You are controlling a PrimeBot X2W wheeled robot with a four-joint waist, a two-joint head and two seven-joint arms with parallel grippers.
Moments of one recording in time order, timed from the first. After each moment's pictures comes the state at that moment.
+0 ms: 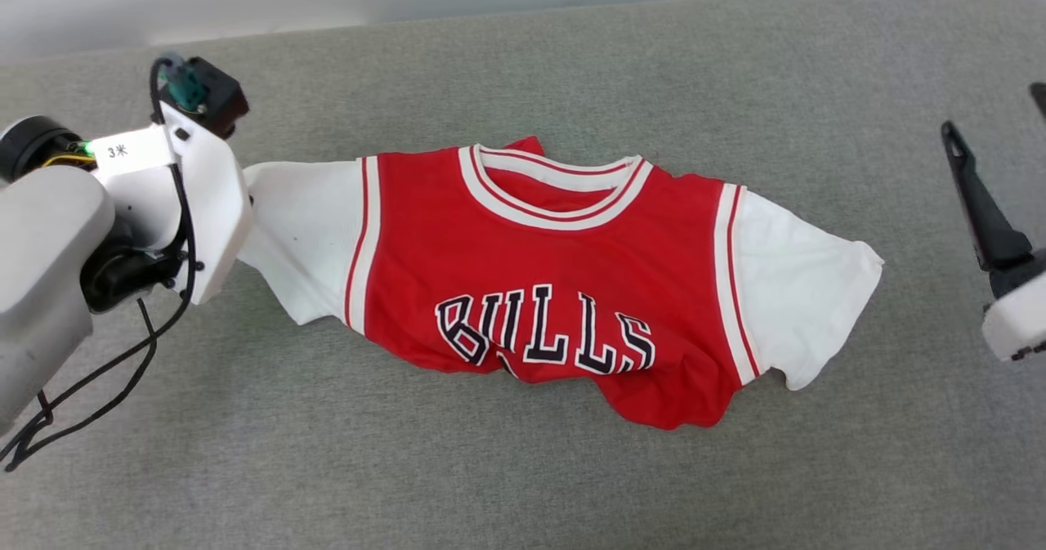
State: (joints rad) left arm -1.18 0.81 -1.26 0.47 -1.04 -0.13 0.52; right arm -0.35 -0.54 0.08 -0.09 0.16 0.13 0.02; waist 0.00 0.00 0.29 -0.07
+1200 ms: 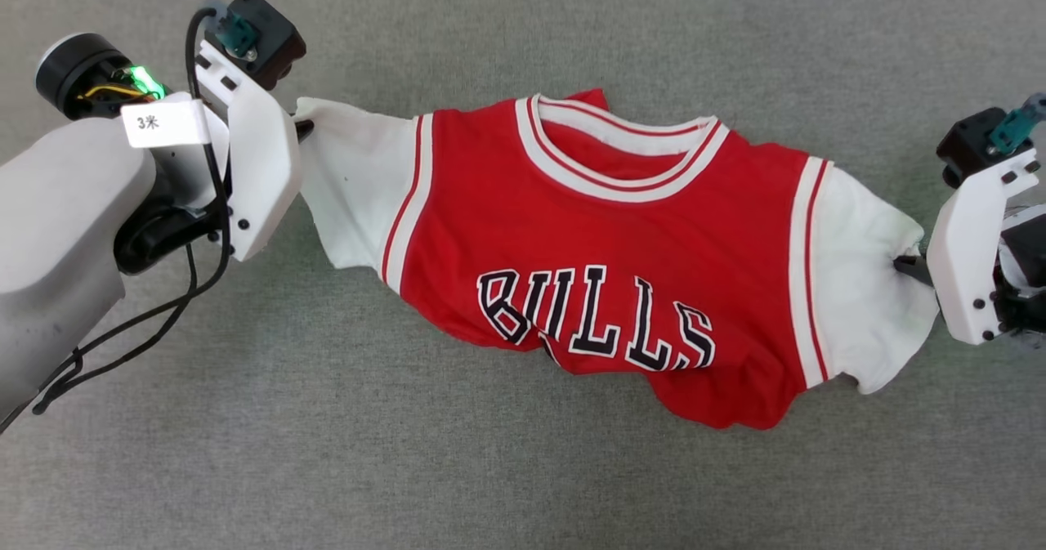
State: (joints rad) left arm -1.26 0.78 -1.25 0.37 -0.96 -0.12 0.44; right arm -0.77 -0.72 0.65 0.34 0.86 0.13 0.84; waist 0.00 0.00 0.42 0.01
